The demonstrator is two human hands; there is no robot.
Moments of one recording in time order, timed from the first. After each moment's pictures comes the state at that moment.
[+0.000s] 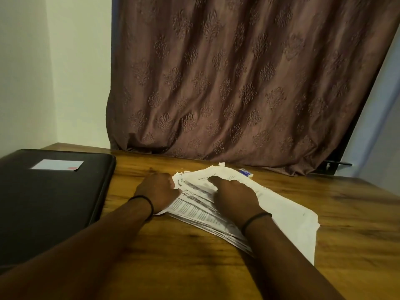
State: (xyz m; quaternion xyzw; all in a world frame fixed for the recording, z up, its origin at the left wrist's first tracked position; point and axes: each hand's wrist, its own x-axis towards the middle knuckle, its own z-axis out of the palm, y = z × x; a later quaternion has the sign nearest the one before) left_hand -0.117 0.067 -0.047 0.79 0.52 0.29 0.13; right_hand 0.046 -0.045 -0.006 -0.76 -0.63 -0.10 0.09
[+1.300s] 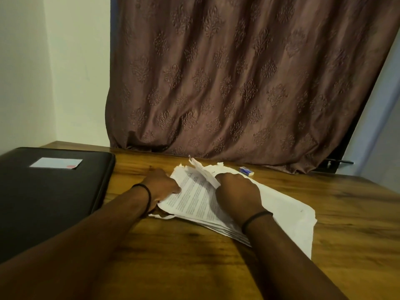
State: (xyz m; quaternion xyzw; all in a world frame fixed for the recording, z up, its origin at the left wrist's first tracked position) left_hand -0.114 0.056 -0.022 0.68 0.55 0.29 0.39; right_hand 0.041 -0.048 0.003 -0.79 -0.59 -0.10 0.12
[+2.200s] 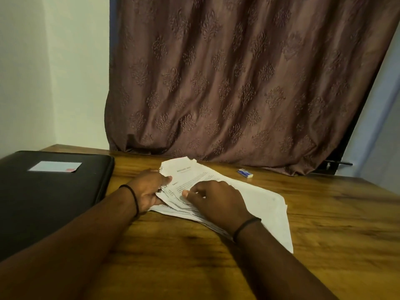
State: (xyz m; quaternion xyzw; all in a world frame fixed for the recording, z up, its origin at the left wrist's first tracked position) left_hand -0.124 0.056 -0.017 0.47 0.42 0.38 0.68; right_hand 0.028 -0.036 -0.018 -0.71 -0.67 -0.04 0.20
